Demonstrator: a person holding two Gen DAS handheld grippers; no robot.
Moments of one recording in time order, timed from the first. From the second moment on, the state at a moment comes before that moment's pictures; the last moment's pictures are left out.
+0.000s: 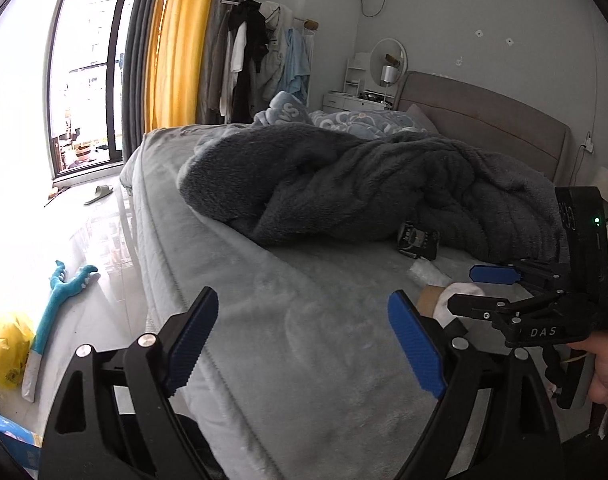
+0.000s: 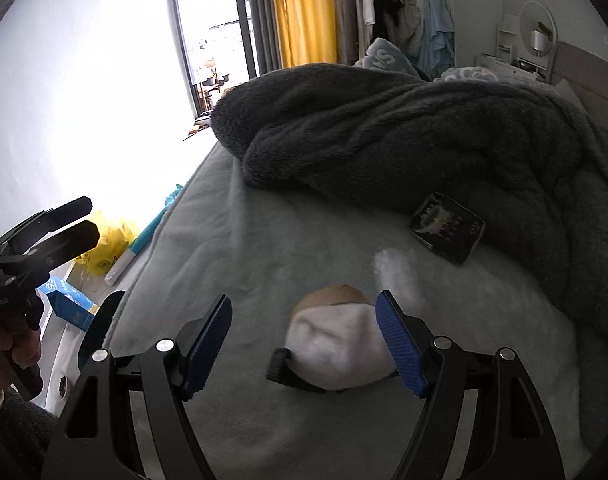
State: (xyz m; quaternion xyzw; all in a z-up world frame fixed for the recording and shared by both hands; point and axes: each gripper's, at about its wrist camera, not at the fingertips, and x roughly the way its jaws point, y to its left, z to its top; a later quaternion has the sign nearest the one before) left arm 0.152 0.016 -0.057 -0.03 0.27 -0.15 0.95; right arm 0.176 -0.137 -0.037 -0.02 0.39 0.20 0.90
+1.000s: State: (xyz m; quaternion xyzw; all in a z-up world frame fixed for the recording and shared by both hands) left arm 0.160 -0.092 -0.097 0.02 0.33 -0.27 0.90; right arm 0.169 -0.202 -0.030 0.05 0.36 0.22 0.90
